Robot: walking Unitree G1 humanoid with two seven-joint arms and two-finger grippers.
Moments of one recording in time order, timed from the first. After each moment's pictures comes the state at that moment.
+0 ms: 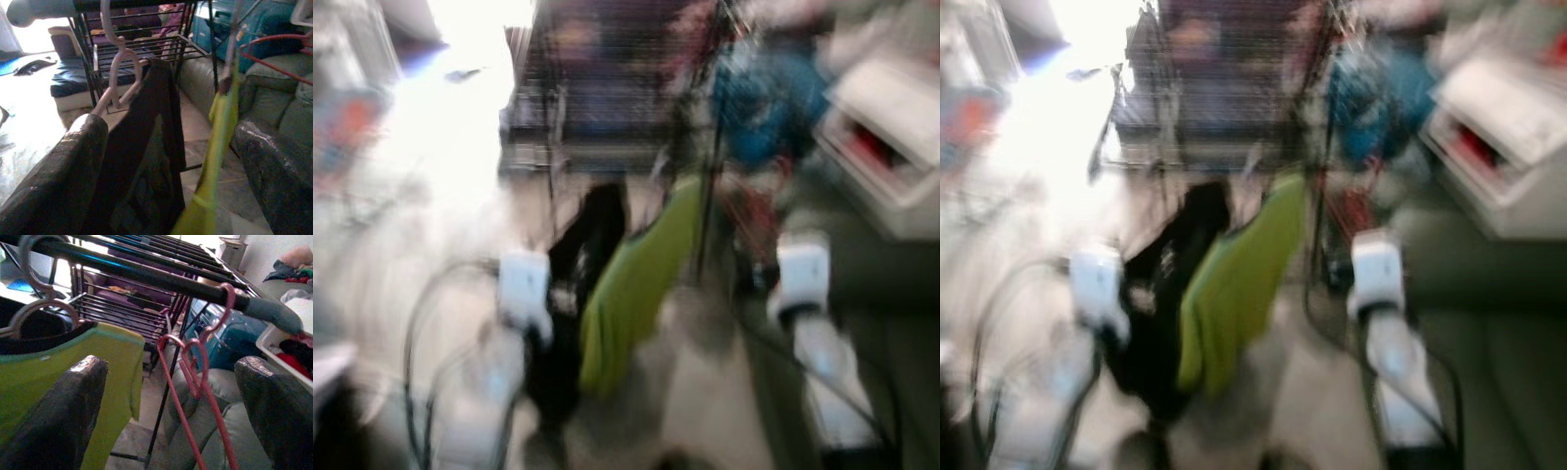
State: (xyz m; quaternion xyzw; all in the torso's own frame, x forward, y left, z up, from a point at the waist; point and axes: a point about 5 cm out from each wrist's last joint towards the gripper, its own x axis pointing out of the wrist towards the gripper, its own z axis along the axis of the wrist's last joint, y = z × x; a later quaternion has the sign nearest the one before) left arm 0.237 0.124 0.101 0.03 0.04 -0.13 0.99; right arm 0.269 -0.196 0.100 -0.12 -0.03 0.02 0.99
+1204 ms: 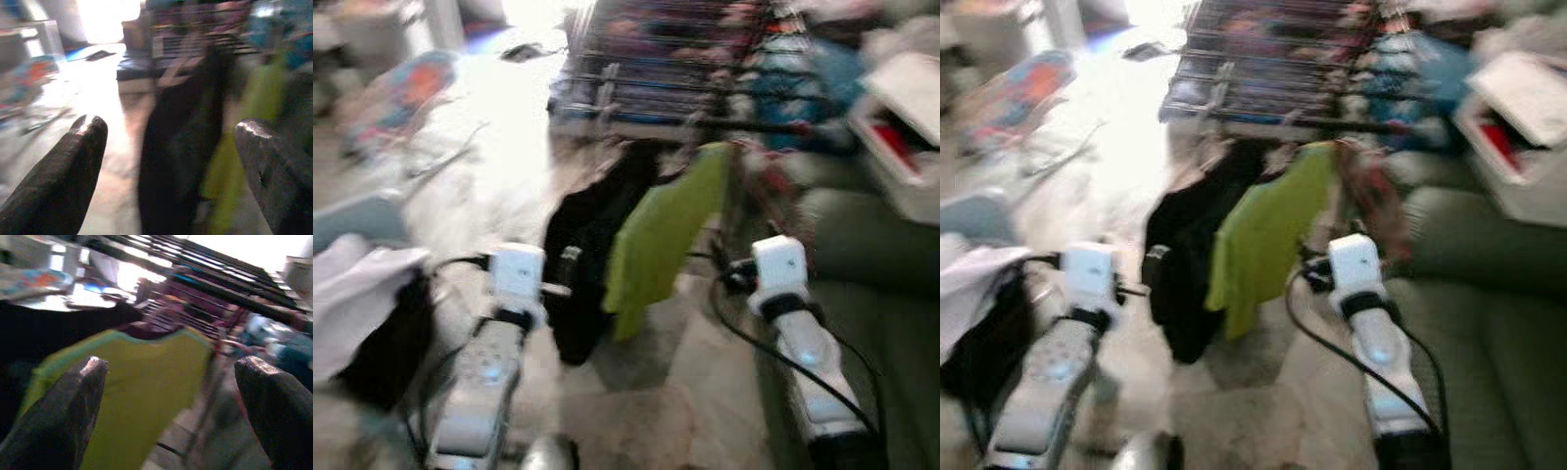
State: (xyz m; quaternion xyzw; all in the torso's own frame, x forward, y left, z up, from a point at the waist) left arm 0.249 0.138 0.104 0.05 0.04 -0.06 1.00; right arm 0.274 -0.174 0.098 -0.14 -0.03 0.09 0.99
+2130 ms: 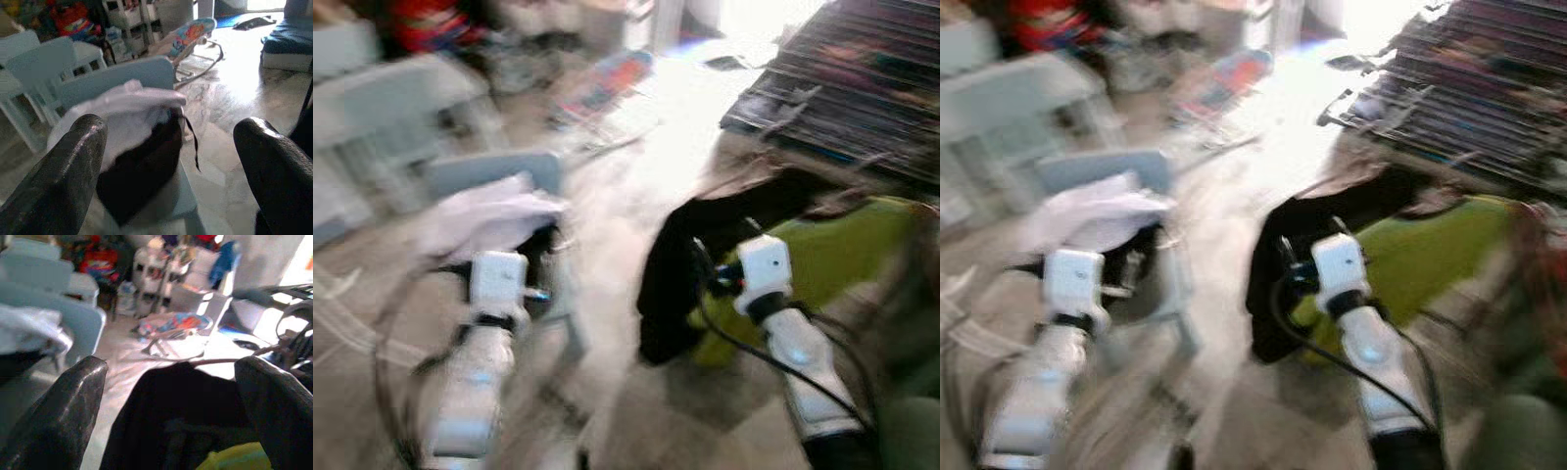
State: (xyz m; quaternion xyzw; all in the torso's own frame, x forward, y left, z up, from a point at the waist) left arm 0.246 0.152 0.092 0.09 0.06 -0.01 0.99; right arm 0.271 -0.165 0.094 -0.12 -0.03 0.13 0.98
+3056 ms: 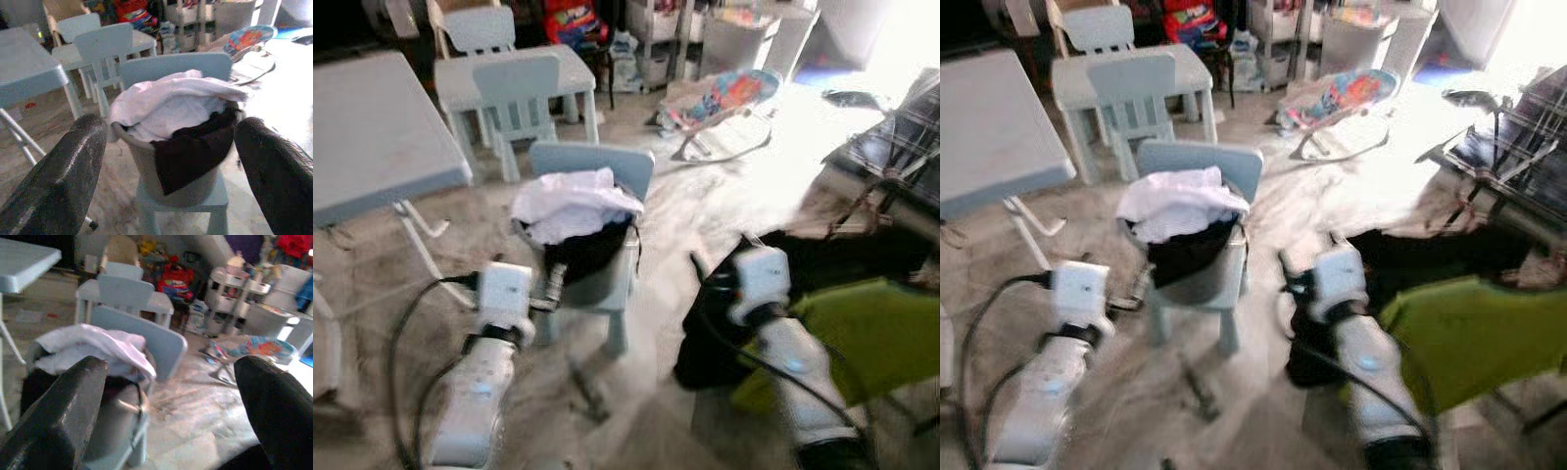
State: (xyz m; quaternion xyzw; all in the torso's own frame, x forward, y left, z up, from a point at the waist) left arm 0.243 0.158 0.087 0.07 0.05 -0.03 1.00; right arm 0.274 -0.144 0.095 -0.08 -0.04 0.16 0.98
